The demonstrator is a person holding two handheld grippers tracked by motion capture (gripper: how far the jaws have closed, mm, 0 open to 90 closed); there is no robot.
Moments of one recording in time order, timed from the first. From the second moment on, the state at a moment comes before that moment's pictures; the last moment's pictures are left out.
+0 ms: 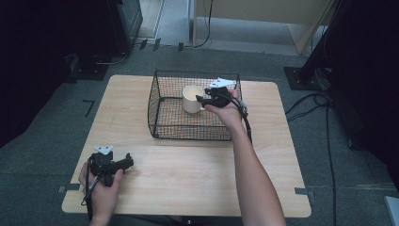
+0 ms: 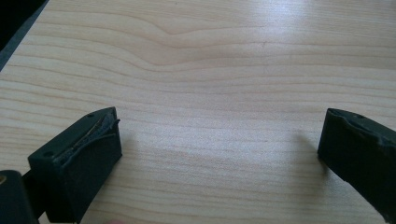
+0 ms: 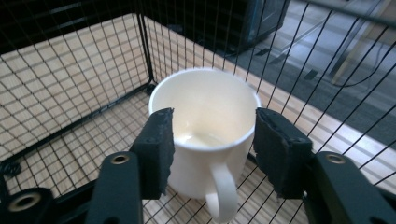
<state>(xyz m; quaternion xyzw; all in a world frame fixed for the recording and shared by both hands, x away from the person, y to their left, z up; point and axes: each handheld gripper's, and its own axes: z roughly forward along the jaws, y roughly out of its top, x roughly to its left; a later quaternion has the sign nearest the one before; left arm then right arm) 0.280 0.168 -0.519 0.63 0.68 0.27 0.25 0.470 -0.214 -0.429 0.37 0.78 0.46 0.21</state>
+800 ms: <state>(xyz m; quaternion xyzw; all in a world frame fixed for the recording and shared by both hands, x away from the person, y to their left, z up) 0.280 0.168 -0.519 0.63 0.68 0.27 0.25 0.420 -0.216 -0.377 0.36 0.76 0.49 0.21</state>
